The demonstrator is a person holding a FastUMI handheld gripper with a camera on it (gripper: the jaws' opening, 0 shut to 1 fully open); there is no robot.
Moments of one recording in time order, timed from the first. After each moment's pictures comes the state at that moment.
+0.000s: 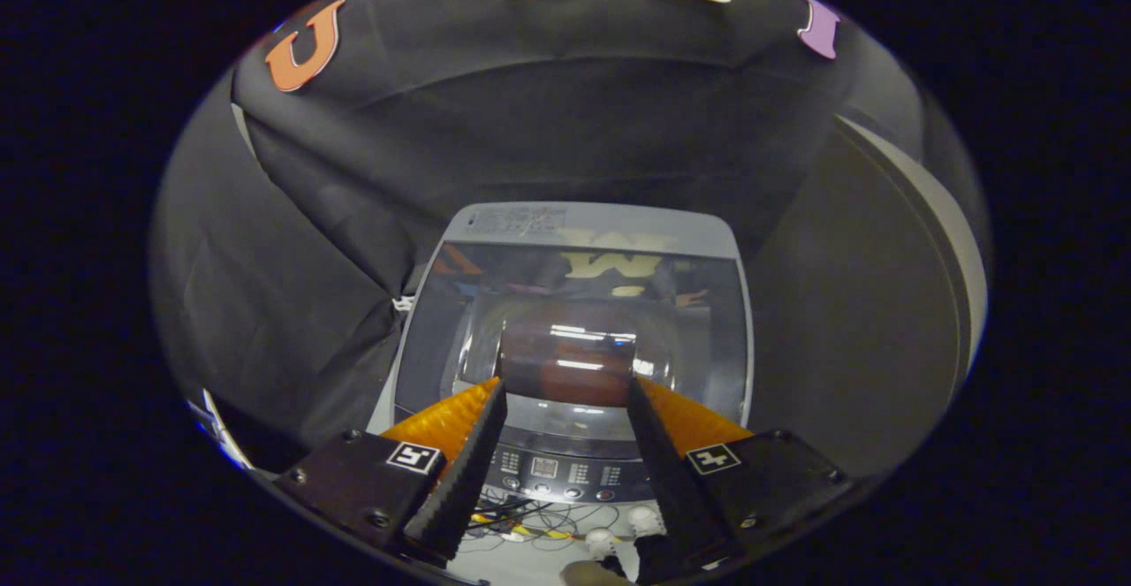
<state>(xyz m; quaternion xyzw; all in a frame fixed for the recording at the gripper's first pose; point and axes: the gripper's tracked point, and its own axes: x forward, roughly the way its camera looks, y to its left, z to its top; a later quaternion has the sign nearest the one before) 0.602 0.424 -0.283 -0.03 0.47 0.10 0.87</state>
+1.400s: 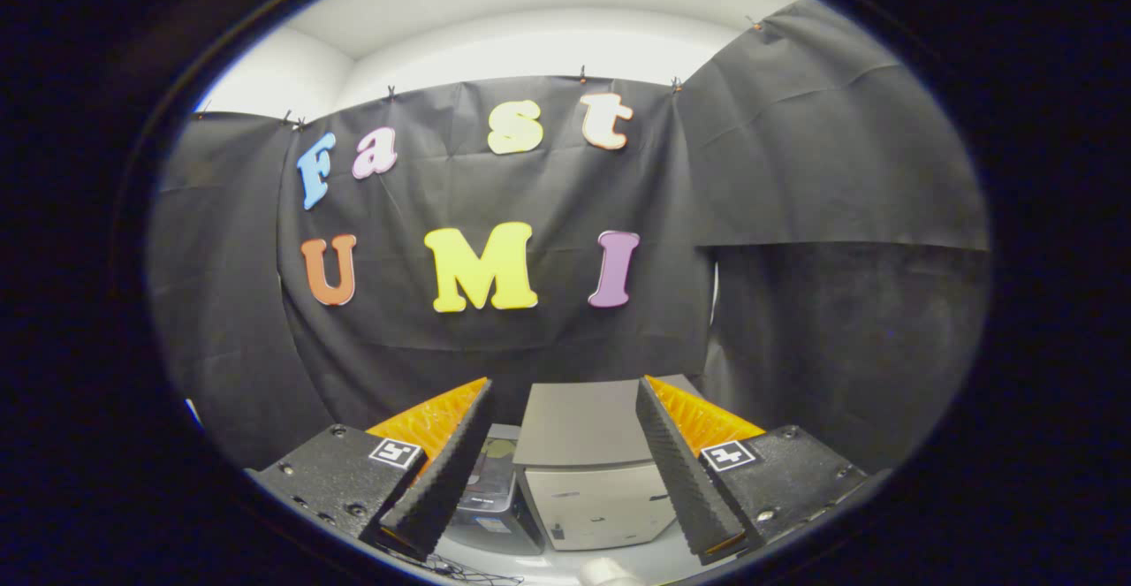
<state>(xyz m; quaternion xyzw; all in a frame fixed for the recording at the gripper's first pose) 0.335 0.090 0.135 0.01 0.05 0.04 1.00</state>
